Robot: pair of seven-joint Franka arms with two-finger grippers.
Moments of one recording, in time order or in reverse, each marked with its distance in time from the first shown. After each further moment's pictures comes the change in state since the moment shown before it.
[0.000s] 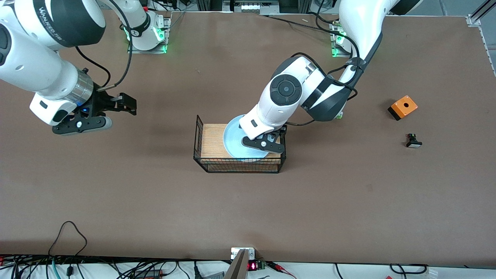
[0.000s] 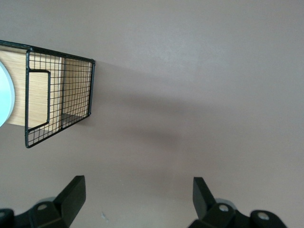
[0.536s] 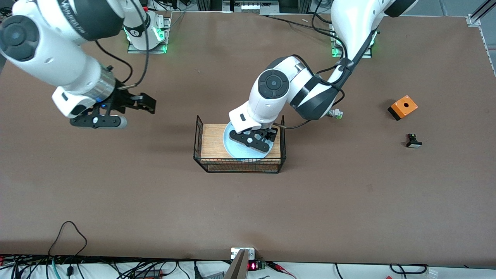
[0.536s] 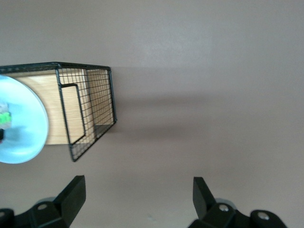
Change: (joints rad) left arm -0.040 0.034 -0.001 0.000 0.040 0.090 0.084; right arm 0.094 0.005 0.001 0.010 0.038 0.008 0.369
